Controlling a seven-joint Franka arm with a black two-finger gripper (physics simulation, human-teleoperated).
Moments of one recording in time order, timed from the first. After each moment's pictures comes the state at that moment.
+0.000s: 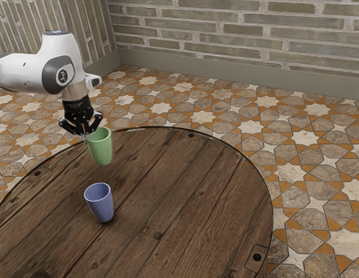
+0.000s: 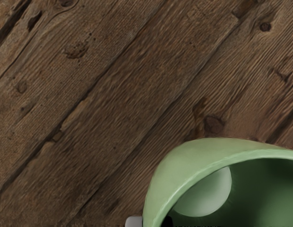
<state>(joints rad) 0.18 0.12 0.03 -1.89 0.02 1.98 -0.52</state>
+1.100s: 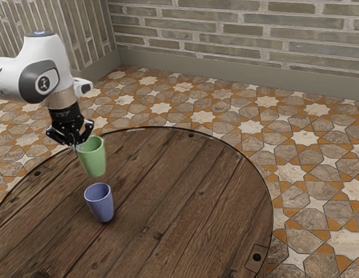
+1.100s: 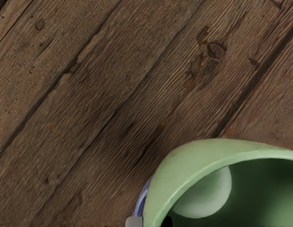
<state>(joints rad) 0.18 -0.16 -0.03 -2.15 0.02 1.98 -0.53</state>
